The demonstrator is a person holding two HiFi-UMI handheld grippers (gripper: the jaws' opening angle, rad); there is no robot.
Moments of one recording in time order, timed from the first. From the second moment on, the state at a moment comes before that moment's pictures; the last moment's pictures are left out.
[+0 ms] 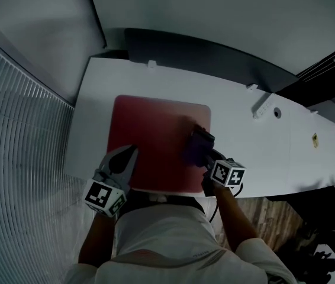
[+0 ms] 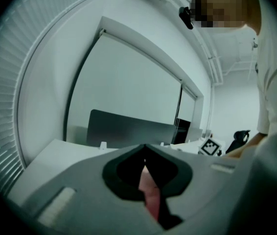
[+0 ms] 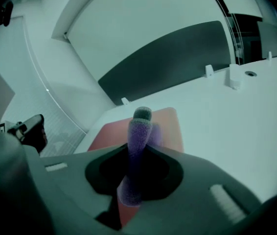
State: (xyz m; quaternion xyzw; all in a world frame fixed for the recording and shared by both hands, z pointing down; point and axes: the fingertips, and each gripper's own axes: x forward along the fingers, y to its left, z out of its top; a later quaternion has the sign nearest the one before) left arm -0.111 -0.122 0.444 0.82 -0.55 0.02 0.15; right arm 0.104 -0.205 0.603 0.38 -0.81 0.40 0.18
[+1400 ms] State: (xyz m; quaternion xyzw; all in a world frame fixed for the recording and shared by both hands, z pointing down) left arm -0.209 -0.050 0.455 0.78 -0.61 0.02 0.16; right arm -0.148 -0.108 0.668 0.18 -0.83 0.41 0.34
